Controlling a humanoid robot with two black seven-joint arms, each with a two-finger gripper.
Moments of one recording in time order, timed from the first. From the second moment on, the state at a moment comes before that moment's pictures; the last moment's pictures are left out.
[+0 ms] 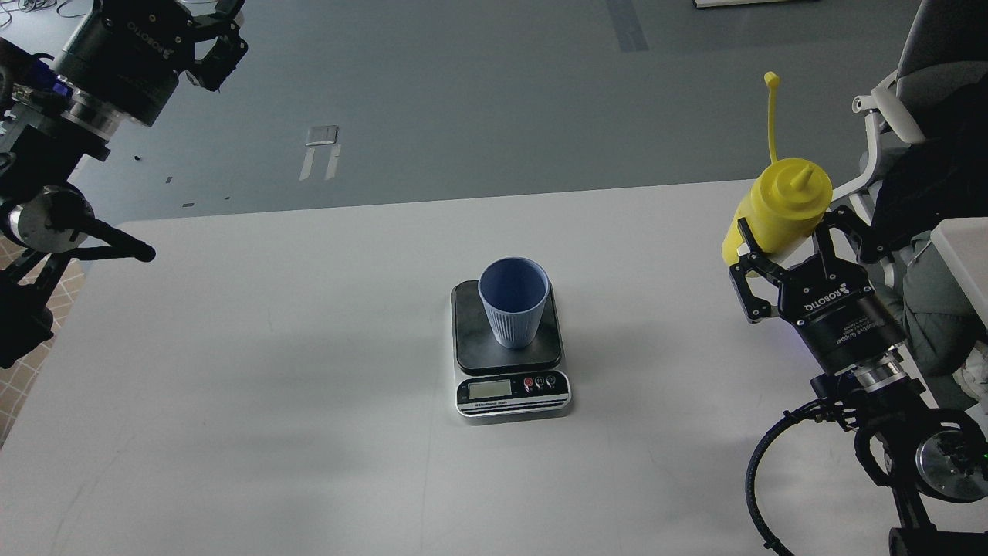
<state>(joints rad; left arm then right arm) -0.87 0.64 -0.84 -0.97 0.41 -0.49 -0.47 -0.05 0.00 1.72 1.37 -0.02 0.49 -0.41</state>
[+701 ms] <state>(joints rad) -0.87 0.64 -0.83 -0.98 0.43 -0.49 -0.44 -0.04 0.00 1.75 1.13 0.10 0.49 -0.42</state>
